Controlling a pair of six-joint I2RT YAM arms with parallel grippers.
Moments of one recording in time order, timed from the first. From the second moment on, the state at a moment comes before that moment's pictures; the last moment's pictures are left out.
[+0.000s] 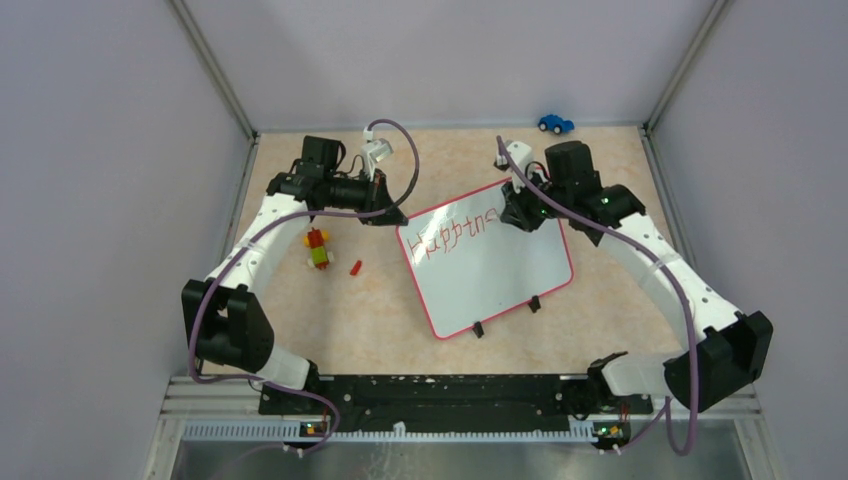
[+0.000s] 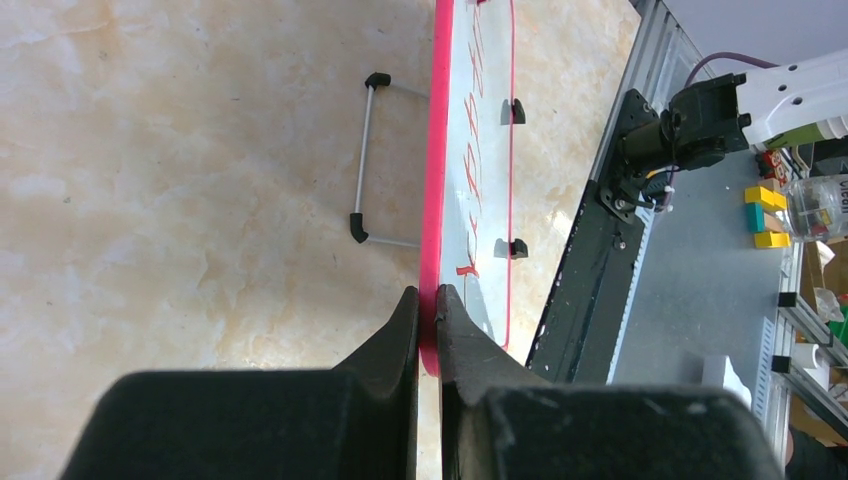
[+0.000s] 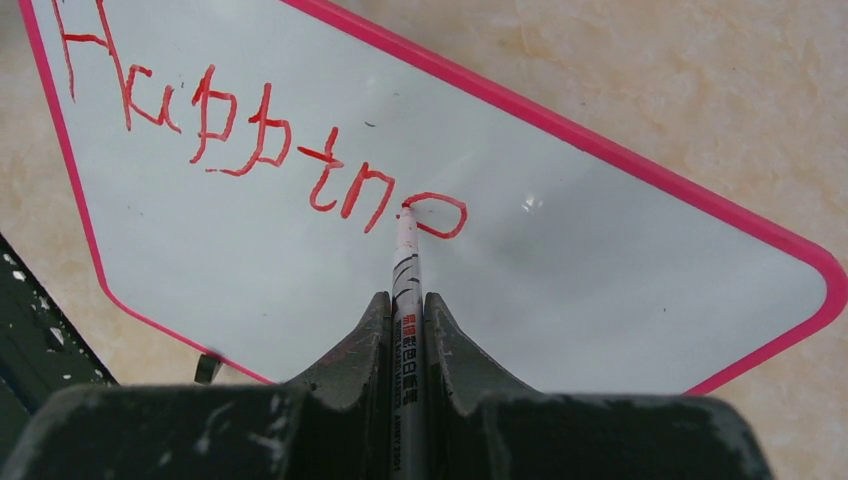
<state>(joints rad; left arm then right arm) -0.23 1.50 1.32 -0.66 0.99 0.13 0.45 1.30 1.29 -0.67 -0.32 -0.30</state>
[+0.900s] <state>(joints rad) -0.23 1.50 1.32 -0.66 0.99 0.13 0.42 1.26 1.22 -0.71 -0.31 -0.32</state>
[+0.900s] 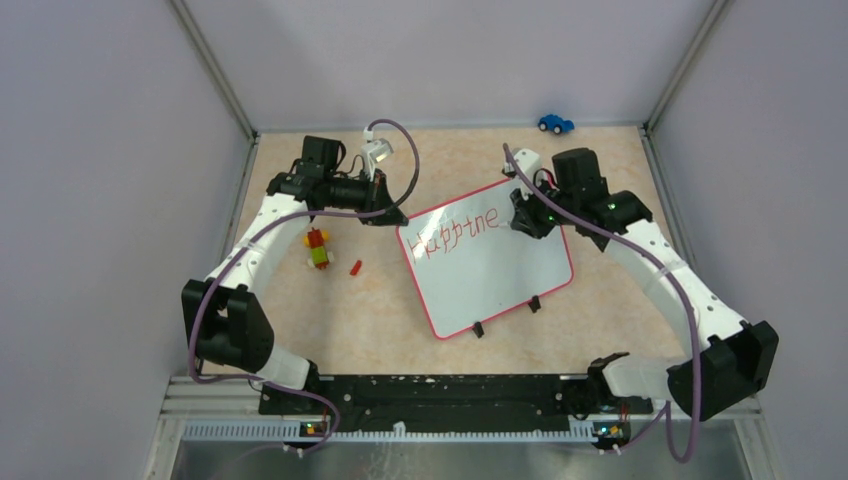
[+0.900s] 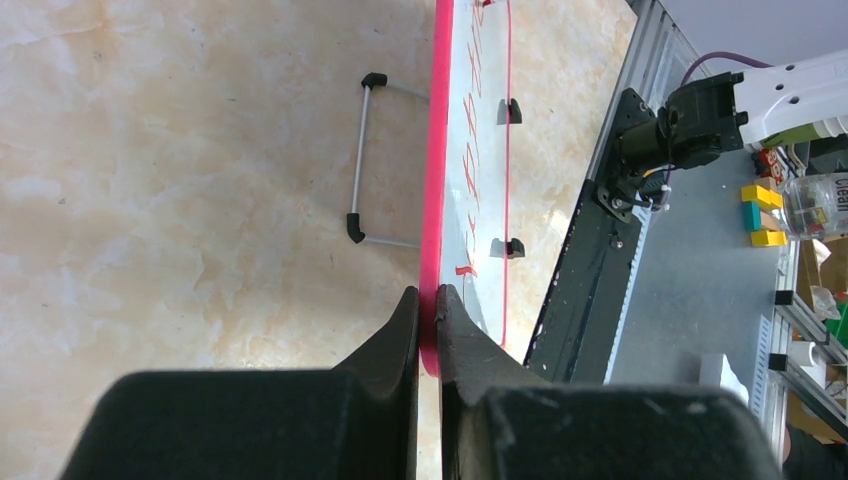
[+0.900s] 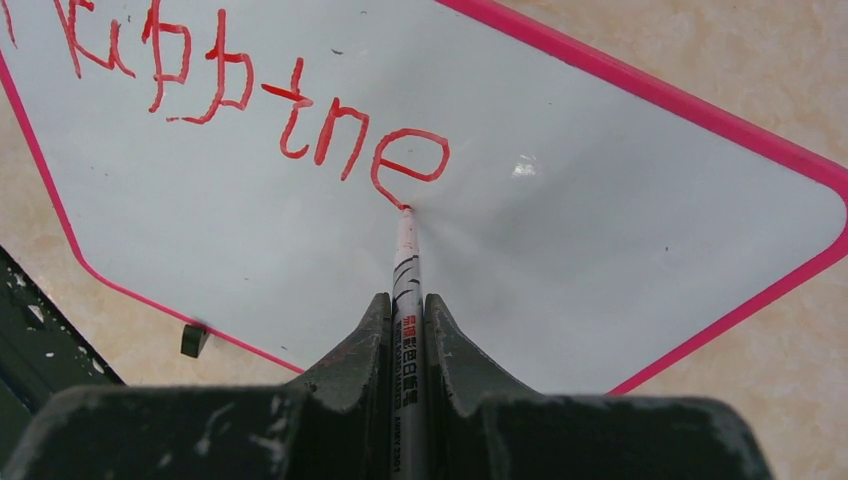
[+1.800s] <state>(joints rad) -0.24 1.50 1.32 -0.66 1.00 0.13 0.36 1.27 1.32 -0.73 -0.29 -0.34</state>
